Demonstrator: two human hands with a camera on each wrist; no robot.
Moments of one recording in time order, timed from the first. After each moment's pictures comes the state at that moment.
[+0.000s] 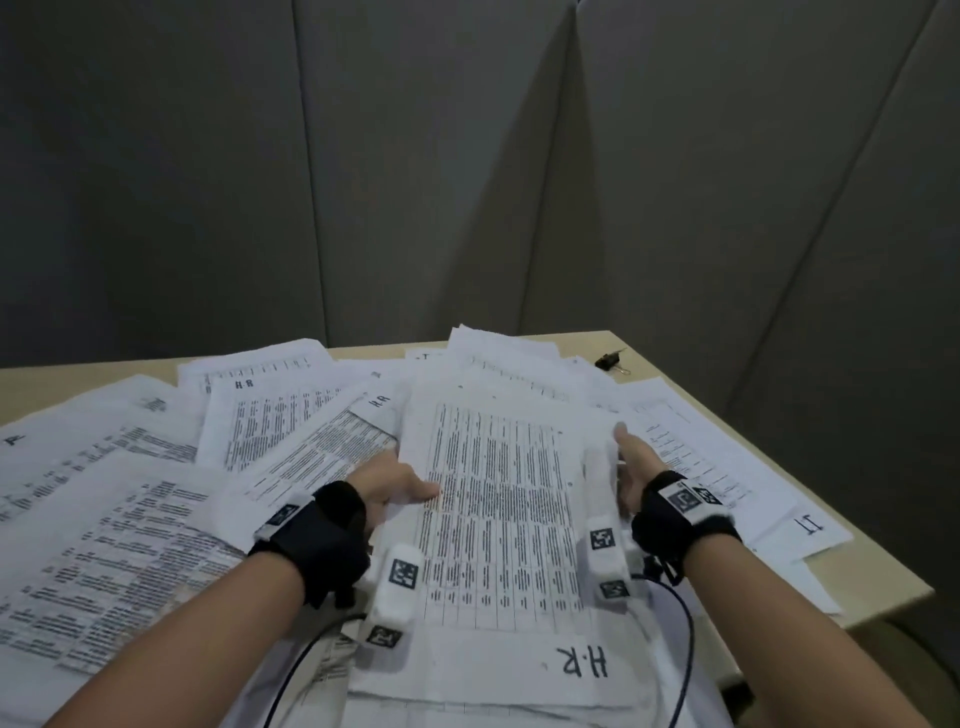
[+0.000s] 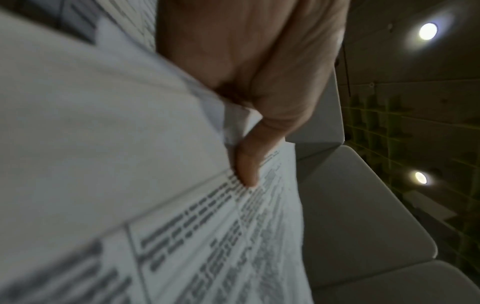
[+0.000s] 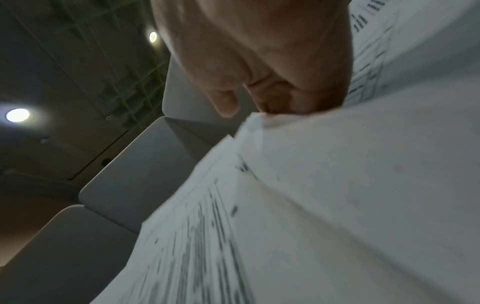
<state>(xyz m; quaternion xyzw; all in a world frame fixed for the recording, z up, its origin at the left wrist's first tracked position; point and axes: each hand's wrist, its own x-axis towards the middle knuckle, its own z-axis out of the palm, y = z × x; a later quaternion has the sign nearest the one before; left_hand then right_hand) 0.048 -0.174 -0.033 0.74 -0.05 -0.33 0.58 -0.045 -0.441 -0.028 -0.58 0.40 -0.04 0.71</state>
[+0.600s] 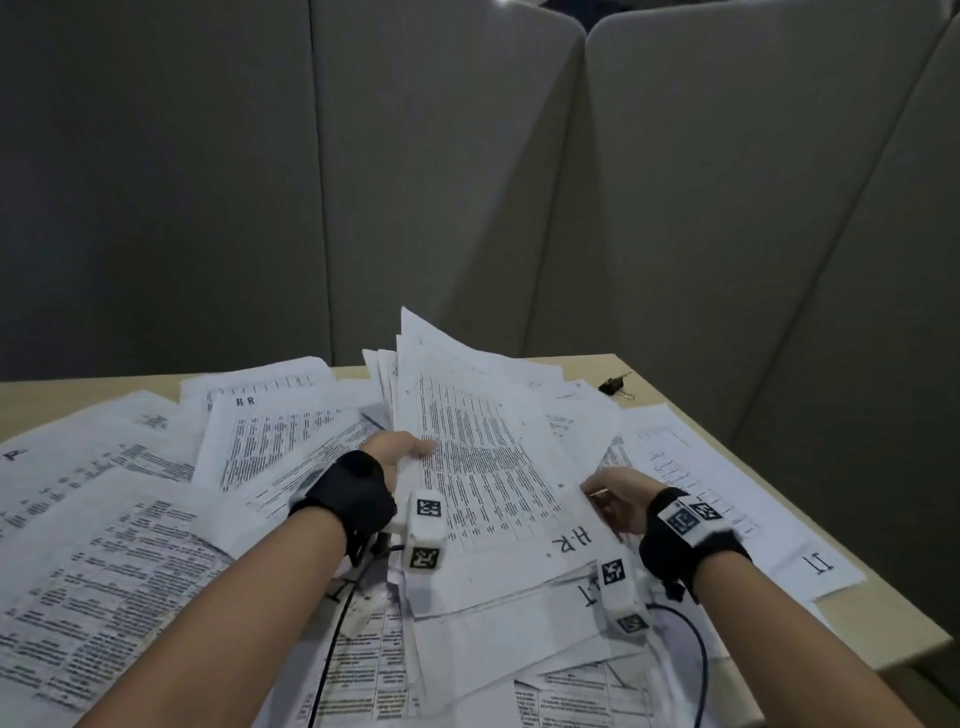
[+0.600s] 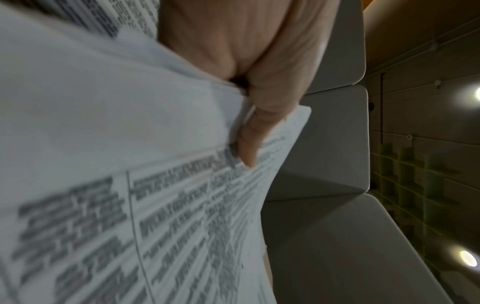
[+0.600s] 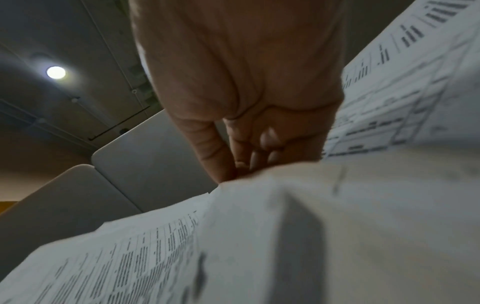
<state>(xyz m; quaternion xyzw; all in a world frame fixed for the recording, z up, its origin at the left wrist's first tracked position) 0.098 -0.196 -0.014 0.69 0.05 -0.28 0.66 -0.032 -0.441 -0.018 -0.70 0.40 0.05 0.59</state>
